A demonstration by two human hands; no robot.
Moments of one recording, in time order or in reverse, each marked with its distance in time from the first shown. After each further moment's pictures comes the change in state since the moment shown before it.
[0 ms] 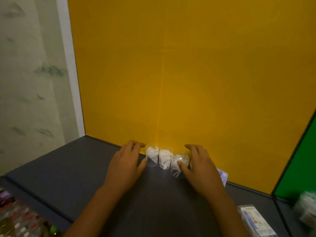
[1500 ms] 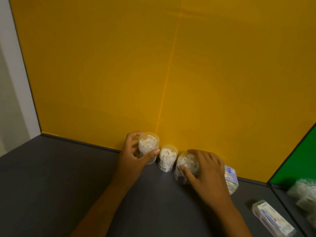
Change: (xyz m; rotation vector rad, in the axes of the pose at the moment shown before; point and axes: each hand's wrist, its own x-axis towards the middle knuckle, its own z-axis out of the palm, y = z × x) left_hand 0.060 -0.053 0.082 -1.302 -0.067 -0.282; right_hand 0.006 -0.004 0.061 -0.238 0.086 0.152
